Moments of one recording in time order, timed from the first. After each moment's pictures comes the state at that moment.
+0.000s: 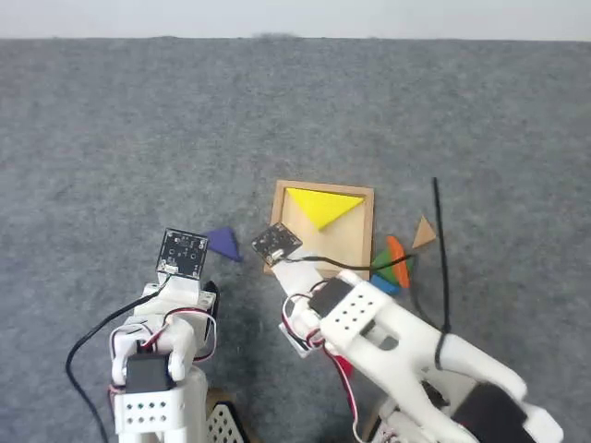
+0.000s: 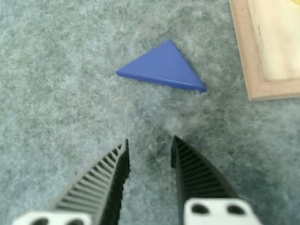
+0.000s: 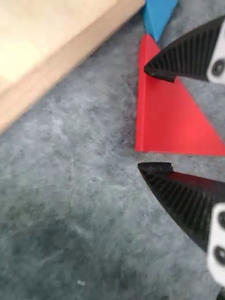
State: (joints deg) left arm -10.5 -103.0 97.3 72.0 -9.0; right arm -51.3 -19.9 55.7 55.8 -9.5
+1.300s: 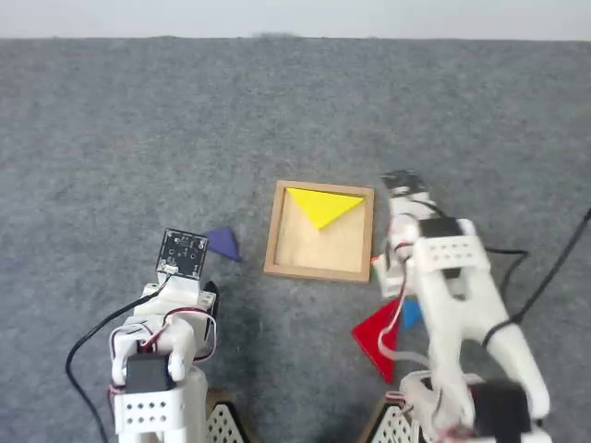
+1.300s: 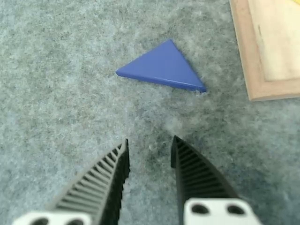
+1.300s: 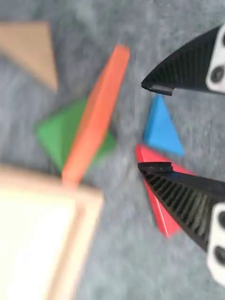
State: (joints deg) left arm -10.5 -103.0 97.3 72.0 -9.0; right arm -14.1 -23.6 48.8 68.4 6.8
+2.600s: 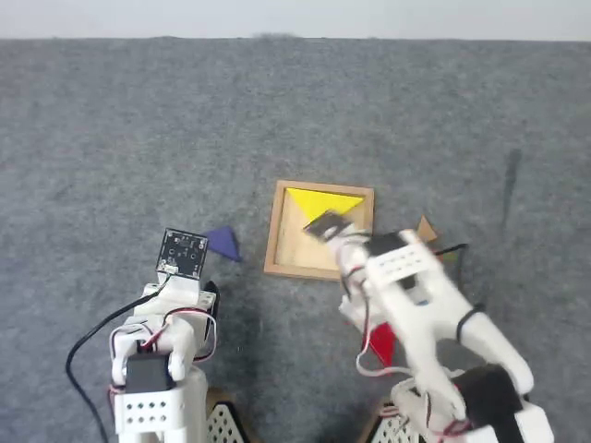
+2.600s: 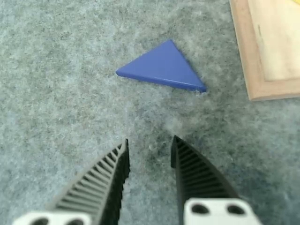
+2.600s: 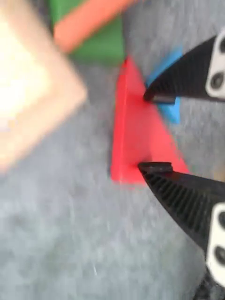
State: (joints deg) left arm -10.5 -103.0 97.3 72.0 -9.0; right arm -20.6 -13.1 50.9 68.0 20.7
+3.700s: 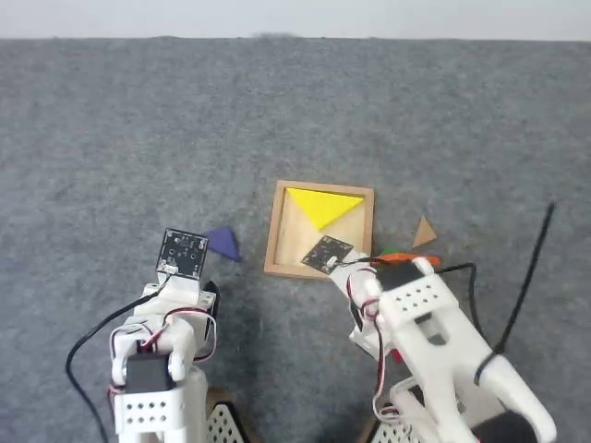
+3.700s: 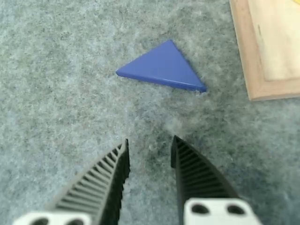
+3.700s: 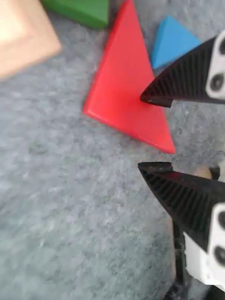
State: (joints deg) left arm -10.5 -103.0 97.3 72.0 -9.0; right arm -26.4 -29.7 62.2 72.4 26.0
